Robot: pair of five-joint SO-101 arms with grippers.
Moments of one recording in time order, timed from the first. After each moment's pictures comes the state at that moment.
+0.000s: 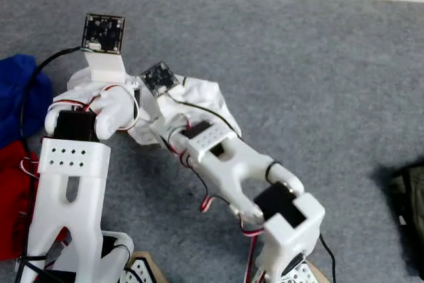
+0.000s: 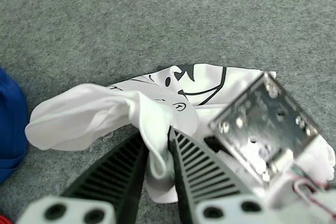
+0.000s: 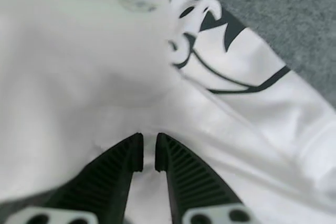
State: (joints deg) left arm -2.2 -35.6 28.9 60.6 0.1; right arm -41.0 13.1 23.8 16.2 3.1
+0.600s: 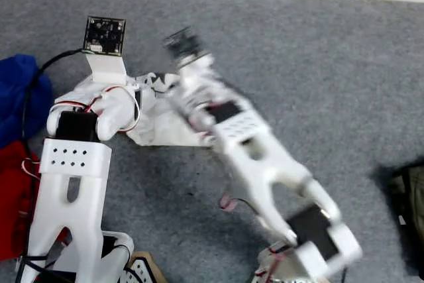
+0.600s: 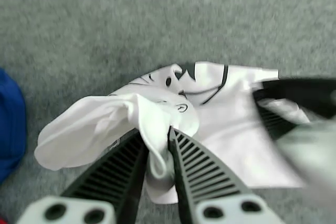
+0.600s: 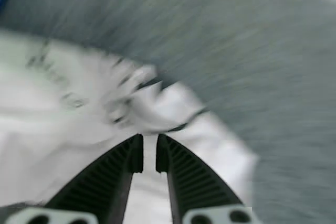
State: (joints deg) left arm -2.2 -35.6 30.5 58.3 0.1; right arm -31.5 -7.3 24.7 24.9 4.2
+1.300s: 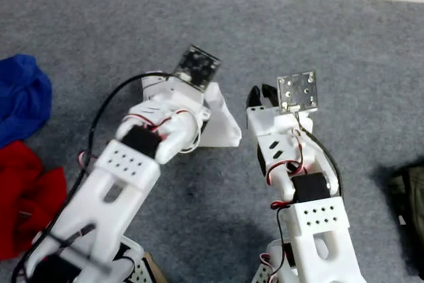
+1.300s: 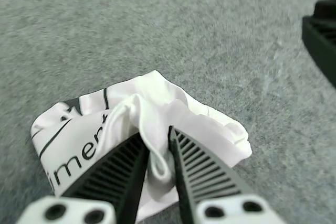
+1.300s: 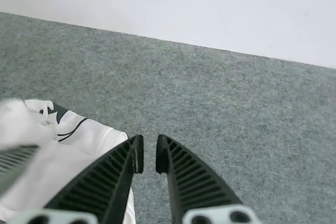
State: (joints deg) left arm 20.7 -29.8 41.4 39.2 -5.4; right arm -14.1 -58.1 60.8 25.0 4.0
